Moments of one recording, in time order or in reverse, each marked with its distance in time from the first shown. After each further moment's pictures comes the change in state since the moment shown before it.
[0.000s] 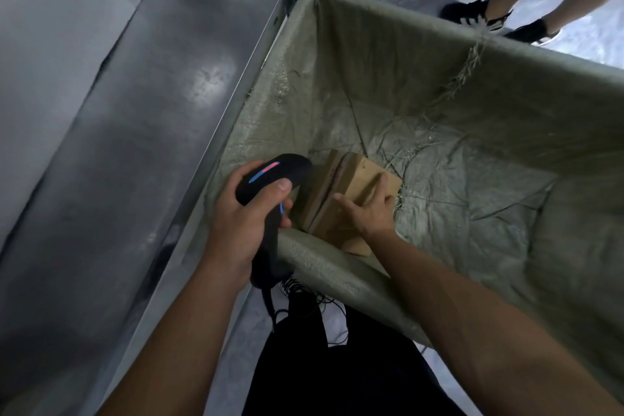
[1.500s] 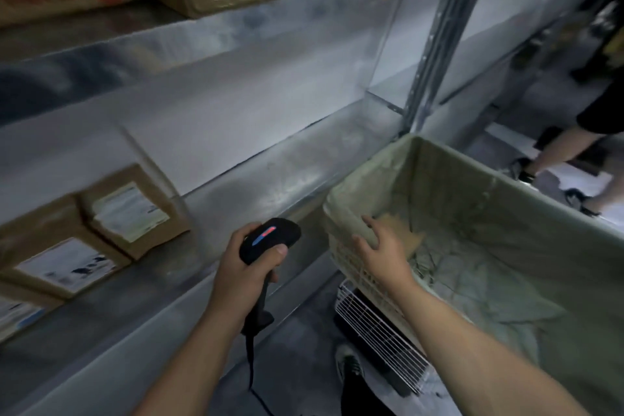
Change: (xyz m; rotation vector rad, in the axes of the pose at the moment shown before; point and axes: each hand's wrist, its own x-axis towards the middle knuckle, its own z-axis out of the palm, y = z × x) left_hand -0.261 -0.087 -0.162 -0.112 0.323 0.324; right_hand -0.246 -0.004 0.013 -0.304 -0.004 -0.958
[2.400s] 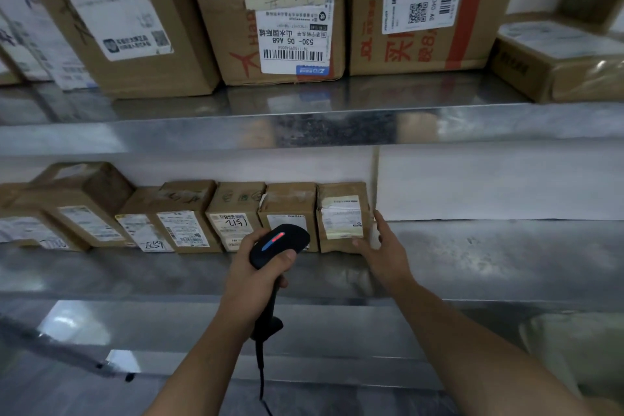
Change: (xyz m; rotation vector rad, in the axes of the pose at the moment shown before) left_hand -0.042 -0.006 -0.181 -0.230 0.729 0.099; right_hand 0.040 -0.216 0.211 0.226 -0.637 -0.327
